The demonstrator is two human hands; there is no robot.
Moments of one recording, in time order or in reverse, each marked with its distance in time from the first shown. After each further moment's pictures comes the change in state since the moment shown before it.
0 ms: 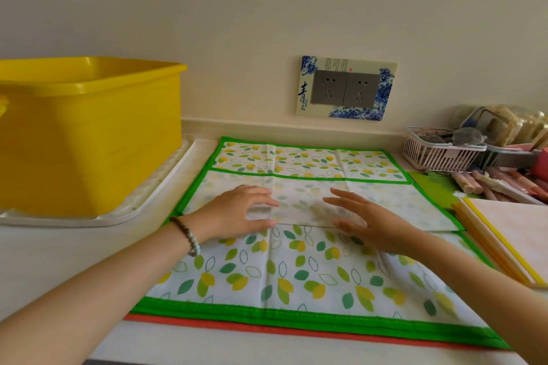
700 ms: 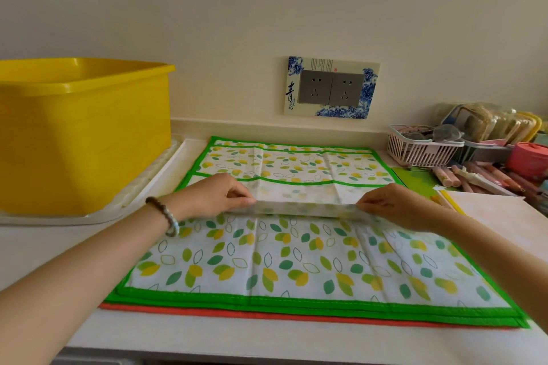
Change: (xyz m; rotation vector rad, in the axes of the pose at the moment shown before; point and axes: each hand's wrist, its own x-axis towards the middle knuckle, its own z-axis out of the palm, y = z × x) left_hand -0.006 0.011 -0.030 -0.143 -0.053 -0.059; right_hand -0.032 0.027 -0.046 0.024 0.004 0.083
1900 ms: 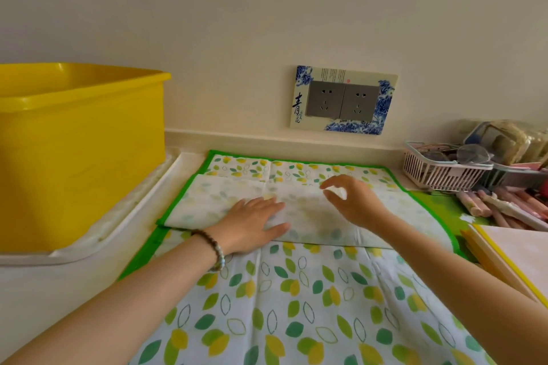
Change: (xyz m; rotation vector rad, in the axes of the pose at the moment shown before) left_hand 0.080 -0.013 0.045 0.286 -0.047 -0.031; right_hand 0.125 -0.017 0.029 0.048 0.377 0.023
